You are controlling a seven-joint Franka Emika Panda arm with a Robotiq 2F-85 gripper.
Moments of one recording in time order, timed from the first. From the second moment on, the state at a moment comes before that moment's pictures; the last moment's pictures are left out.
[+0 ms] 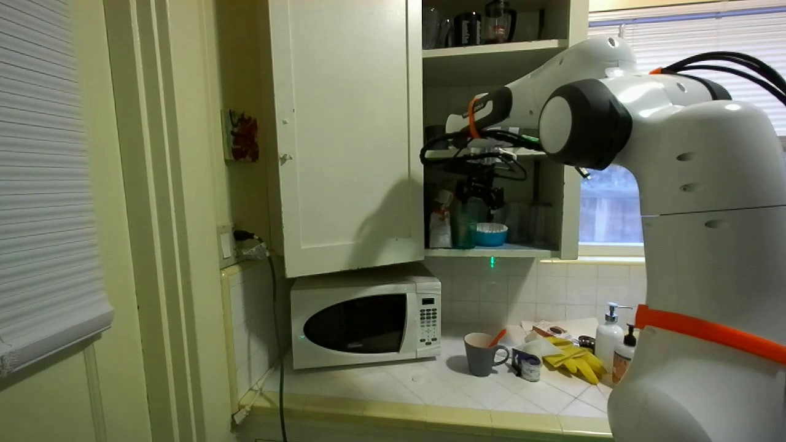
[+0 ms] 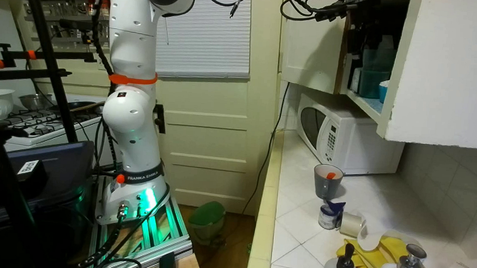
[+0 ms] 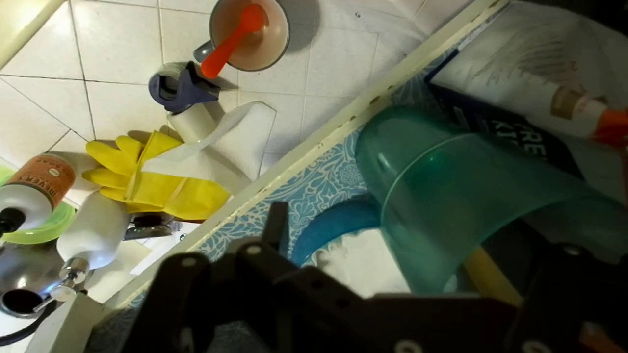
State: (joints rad) arm -0.23 0.14 -0.23 -1.46 0.01 1.89 0.93
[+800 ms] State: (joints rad) arm -0.20 0.10 -0.20 -1.52 -0.08 2.06 0.91
